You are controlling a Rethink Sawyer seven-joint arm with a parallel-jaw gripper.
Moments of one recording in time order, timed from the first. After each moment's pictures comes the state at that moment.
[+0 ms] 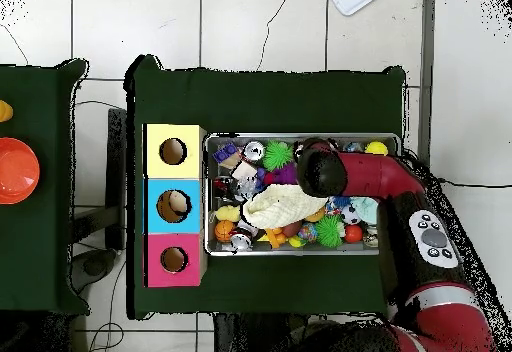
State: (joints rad) arm -0.54 -0.44 0.22 1.41 -0.47 0.36 1.57
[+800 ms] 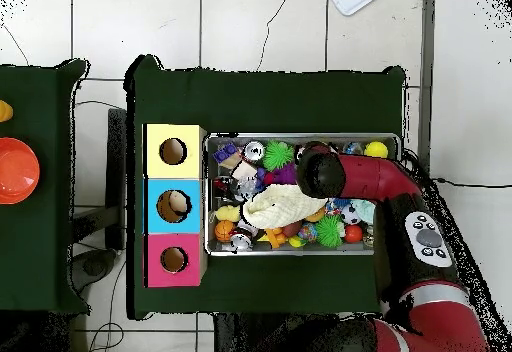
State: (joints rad) arm -0.51 -0.43 0.16 1.40 -0.41 0.36 1.57
